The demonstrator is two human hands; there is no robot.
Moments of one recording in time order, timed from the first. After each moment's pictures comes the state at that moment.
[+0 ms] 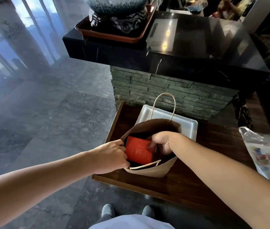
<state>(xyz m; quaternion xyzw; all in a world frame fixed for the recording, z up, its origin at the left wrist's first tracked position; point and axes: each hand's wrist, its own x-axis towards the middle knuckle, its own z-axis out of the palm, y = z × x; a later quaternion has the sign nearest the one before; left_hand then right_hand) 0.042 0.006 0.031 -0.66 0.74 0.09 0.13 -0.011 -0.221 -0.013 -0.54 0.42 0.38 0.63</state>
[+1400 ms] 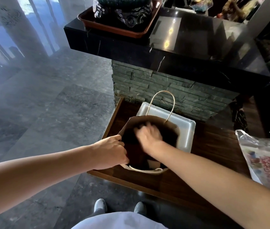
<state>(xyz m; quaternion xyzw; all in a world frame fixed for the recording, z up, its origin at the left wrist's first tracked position) 0.038 0.000 0.033 -0.67 0.72 0.07 0.15 -0.007 -0.174 -0.007 -0.99 0.06 0.12 -0.04</state>
